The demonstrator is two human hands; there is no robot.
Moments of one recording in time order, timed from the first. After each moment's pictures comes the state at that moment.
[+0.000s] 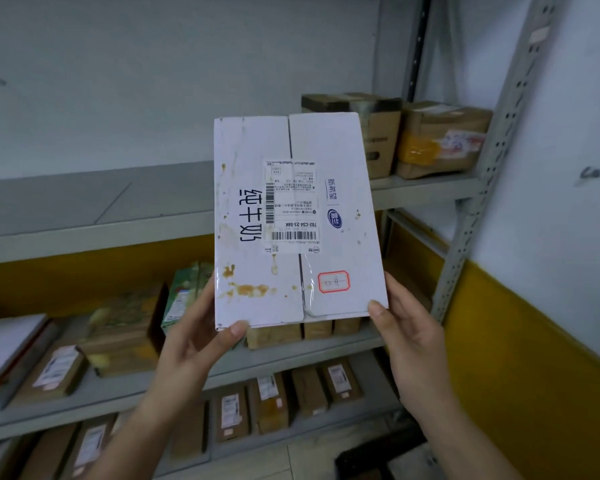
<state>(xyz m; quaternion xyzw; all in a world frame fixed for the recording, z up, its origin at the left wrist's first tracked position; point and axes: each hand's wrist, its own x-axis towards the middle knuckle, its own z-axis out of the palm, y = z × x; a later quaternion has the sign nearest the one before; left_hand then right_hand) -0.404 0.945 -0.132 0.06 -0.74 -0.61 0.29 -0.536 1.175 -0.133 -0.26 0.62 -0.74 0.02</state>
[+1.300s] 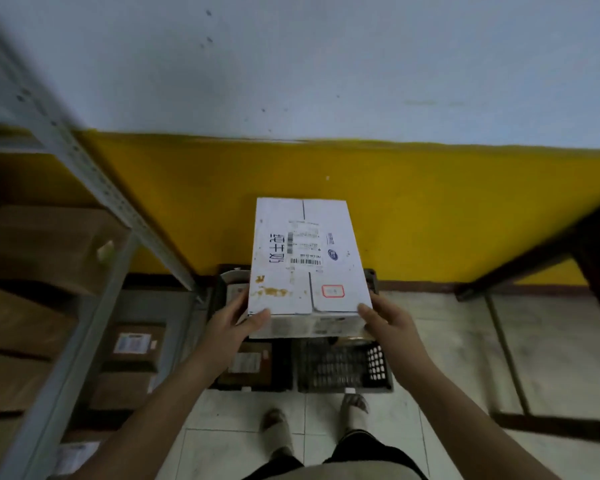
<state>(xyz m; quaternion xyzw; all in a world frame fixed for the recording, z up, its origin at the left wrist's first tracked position) -0.606 1.178 -0.351 -0.16 -0.69 -0.54 -0.44 -0.407 1.373 -0.354 0.42 0.61 -0.66 -0.13</state>
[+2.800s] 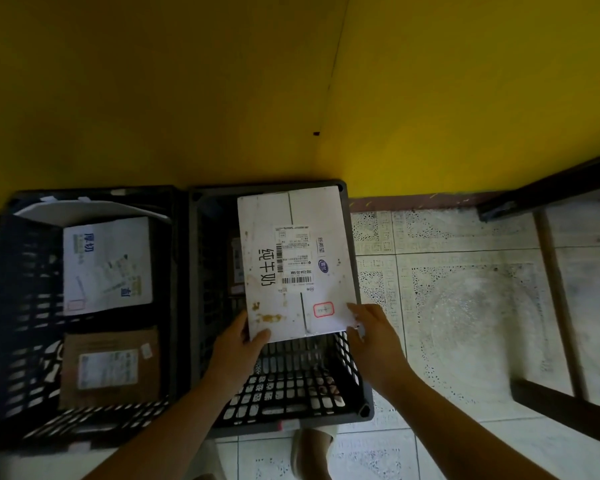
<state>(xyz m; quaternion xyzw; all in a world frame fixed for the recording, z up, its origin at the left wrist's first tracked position) -0.511 1.413 -0.911 -0.04 -0.78 -0.34 -0.52 -0.335 1.573 -0.890 0.50 0.74 -0.44 0.10</state>
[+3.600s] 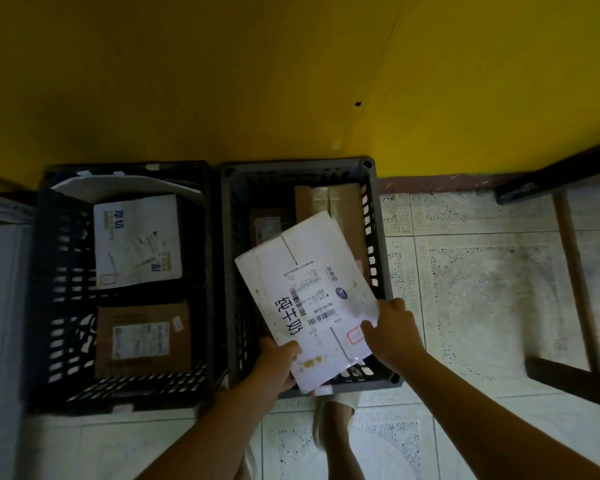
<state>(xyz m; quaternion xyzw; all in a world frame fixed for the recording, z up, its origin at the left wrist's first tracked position) -0.475 1.366 -0.916 0.27 -0.67 -0.33 -0.61 -0.342 1.527 -0.907 0.54 0.75 -0.31 0.23</state>
